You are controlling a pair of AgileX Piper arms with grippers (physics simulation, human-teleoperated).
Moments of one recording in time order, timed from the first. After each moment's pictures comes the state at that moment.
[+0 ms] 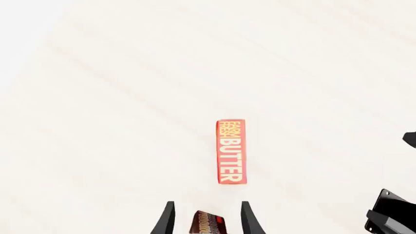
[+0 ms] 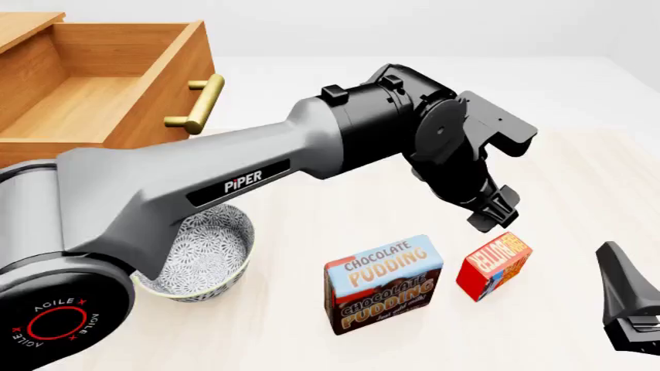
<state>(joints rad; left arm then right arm) -1.01 2.12 -1.97 0.83 0.03 0.00 0.01 0.00 0.00 0.00</state>
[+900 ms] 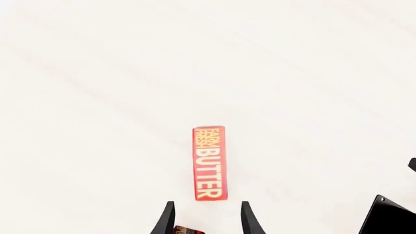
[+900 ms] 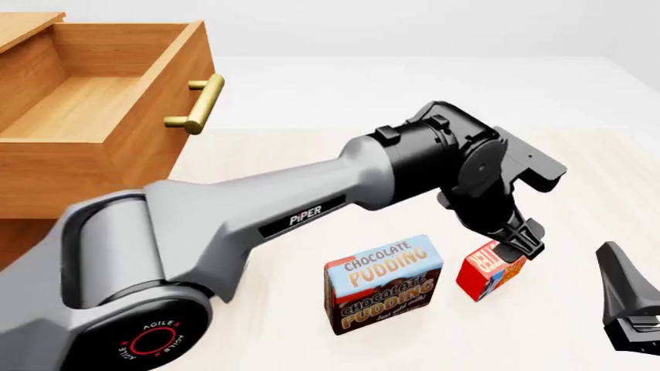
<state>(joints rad) -1.06 2.28 -2.12 0.89 0.00 0.00 0.01 0.00 0.00 0.00</state>
